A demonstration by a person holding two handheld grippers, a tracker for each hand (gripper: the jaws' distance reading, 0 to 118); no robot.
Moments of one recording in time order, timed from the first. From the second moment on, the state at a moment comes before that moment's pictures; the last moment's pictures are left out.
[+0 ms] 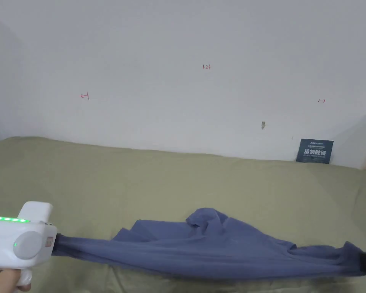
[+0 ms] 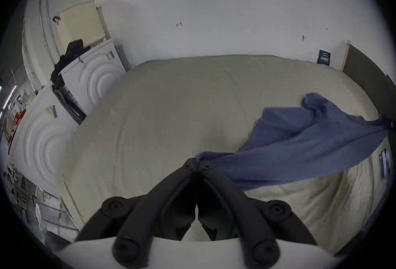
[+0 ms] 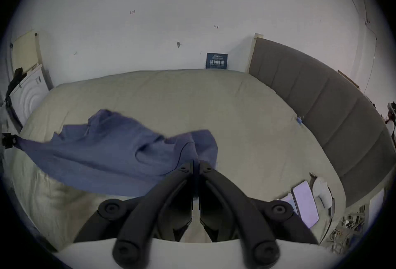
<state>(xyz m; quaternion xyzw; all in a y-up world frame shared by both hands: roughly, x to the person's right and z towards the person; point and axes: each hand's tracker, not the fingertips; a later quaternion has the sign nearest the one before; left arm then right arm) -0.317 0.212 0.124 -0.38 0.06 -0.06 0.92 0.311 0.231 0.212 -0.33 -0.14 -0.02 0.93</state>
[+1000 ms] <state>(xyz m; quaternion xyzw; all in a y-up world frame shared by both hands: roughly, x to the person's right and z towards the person) -0.366 0.117 0.324 -0.43 0.01 0.05 0.90 0.318 0.120 0.400 -0.40 -0.14 -0.12 0.90</state>
